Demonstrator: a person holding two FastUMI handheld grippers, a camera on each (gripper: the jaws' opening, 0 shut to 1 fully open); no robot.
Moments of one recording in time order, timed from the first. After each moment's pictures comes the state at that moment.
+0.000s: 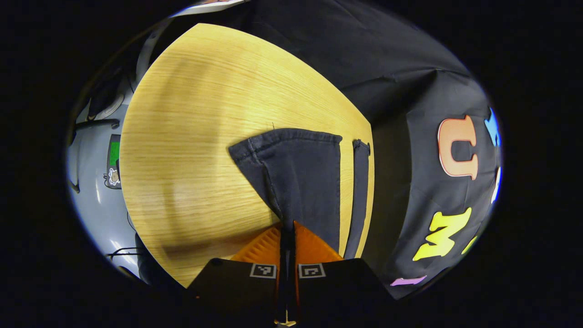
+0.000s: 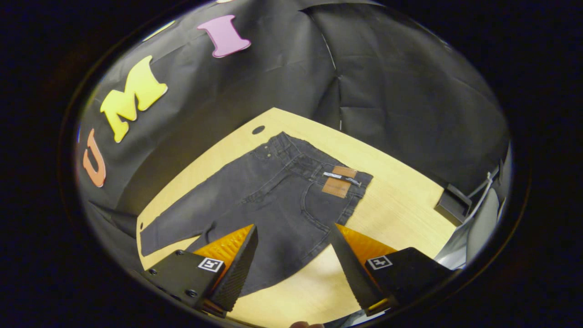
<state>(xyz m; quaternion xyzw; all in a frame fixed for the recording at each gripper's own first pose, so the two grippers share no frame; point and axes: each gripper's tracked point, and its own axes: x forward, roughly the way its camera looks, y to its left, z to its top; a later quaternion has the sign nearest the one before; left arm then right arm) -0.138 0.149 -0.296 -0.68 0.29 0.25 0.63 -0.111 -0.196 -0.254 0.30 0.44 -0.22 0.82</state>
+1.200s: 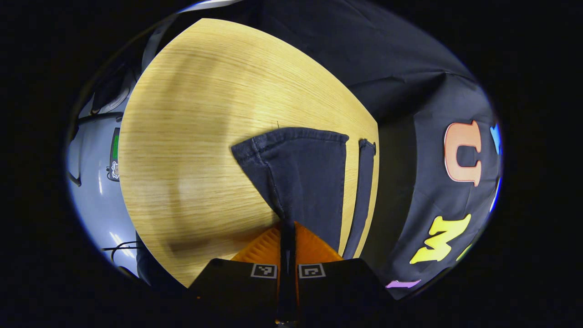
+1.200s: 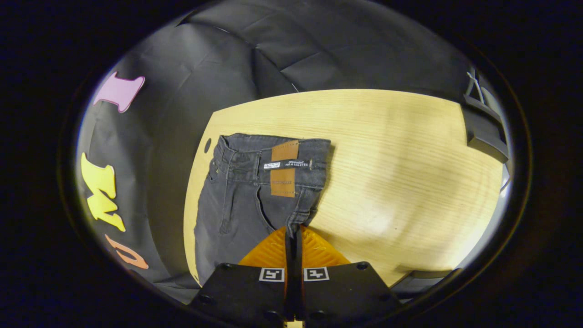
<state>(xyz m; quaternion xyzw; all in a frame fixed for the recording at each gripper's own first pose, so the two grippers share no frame) -0.137 0.150 -0.296 -0.70 0.31 0.25 0.59 -0.085 -0.208 -0.295 0.52 0.43 -0.28 0.69</state>
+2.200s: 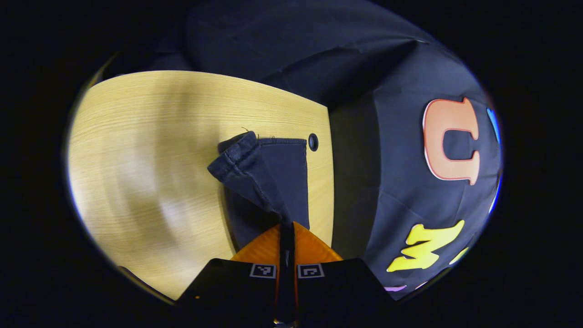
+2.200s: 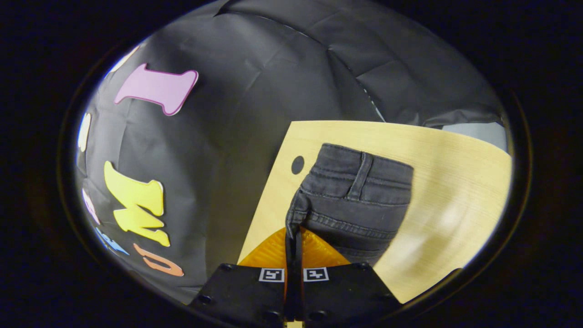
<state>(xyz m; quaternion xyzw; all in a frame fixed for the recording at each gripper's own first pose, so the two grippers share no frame) 0.095 0.188 -0.218 -0.68 0.32 0.19 0.63 0.124 -0.194 -0.211 0.57 0.34 -0.17 0.73</state>
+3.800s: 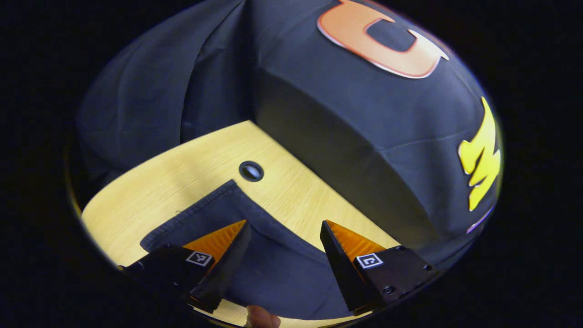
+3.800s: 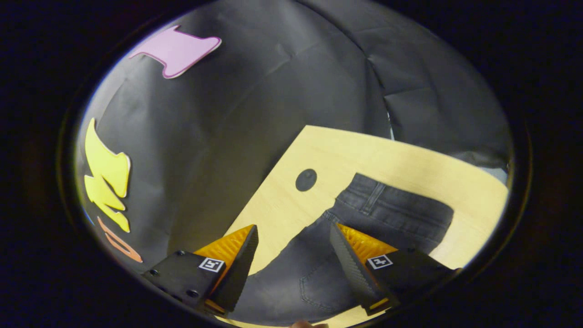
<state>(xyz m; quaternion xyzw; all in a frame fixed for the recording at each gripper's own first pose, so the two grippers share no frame) 0.203 0.183 -0.182 -0.37 0.30 0.10 0.87 0.202 -0.199 -0.286 0.44 0.35 -0.18 0.81</state>
